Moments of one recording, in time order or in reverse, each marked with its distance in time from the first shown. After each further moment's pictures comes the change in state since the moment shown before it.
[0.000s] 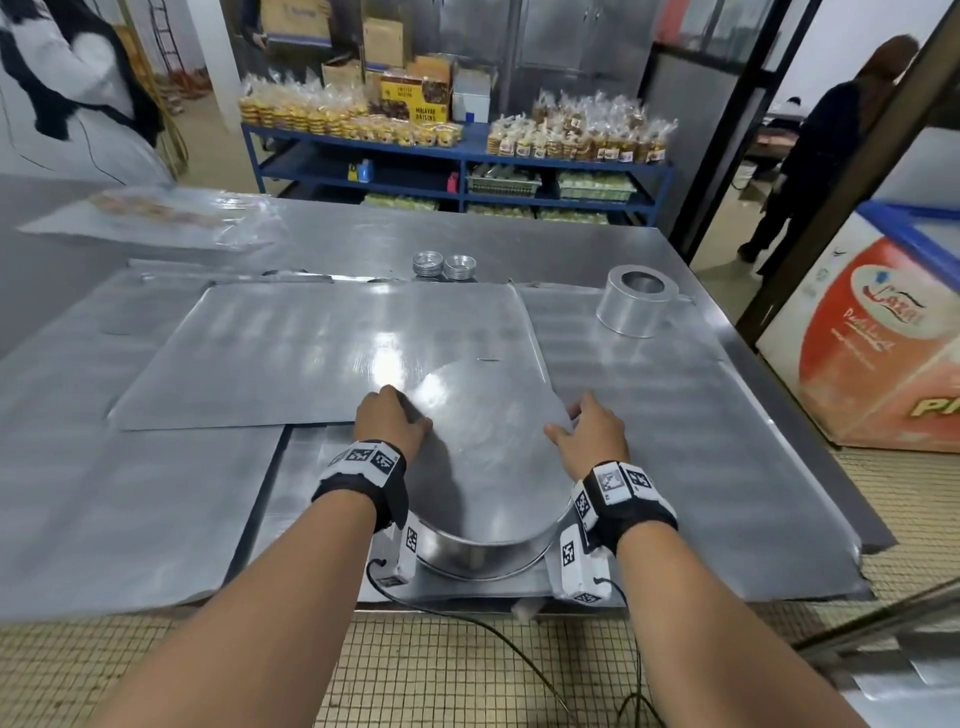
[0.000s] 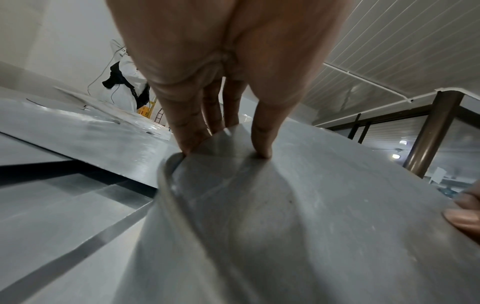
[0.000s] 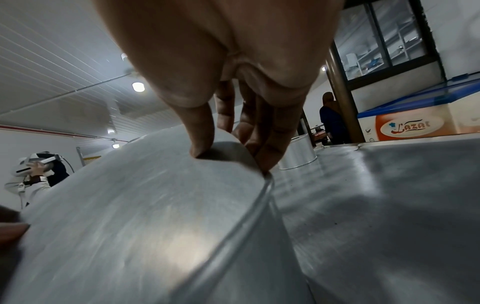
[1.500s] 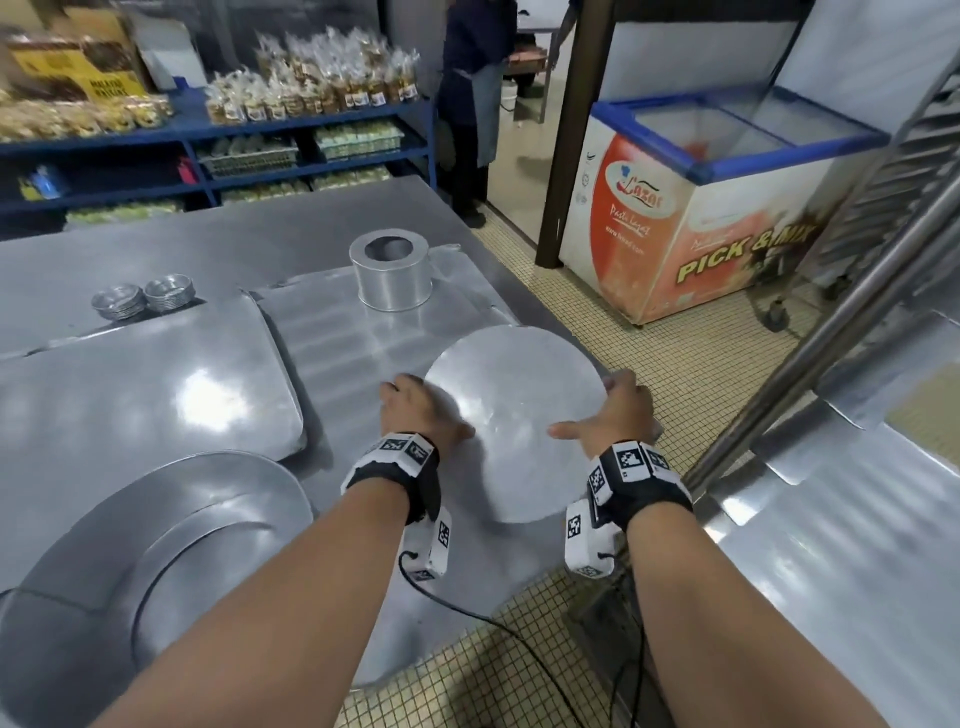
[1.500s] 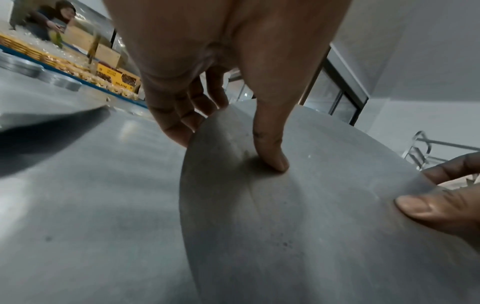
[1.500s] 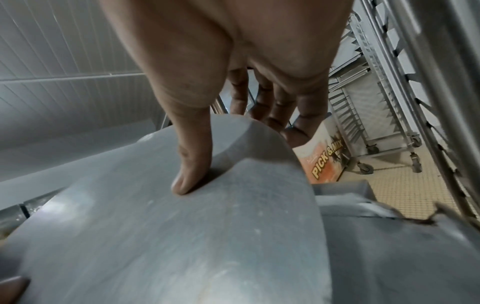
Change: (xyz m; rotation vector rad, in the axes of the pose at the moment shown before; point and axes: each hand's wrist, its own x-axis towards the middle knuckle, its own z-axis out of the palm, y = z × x) left_hand -0.059 0.281 0.235 0.023 -0.305 0.267; right_hand 0.040 0.244 -0.186 0.208 0.356 0.498
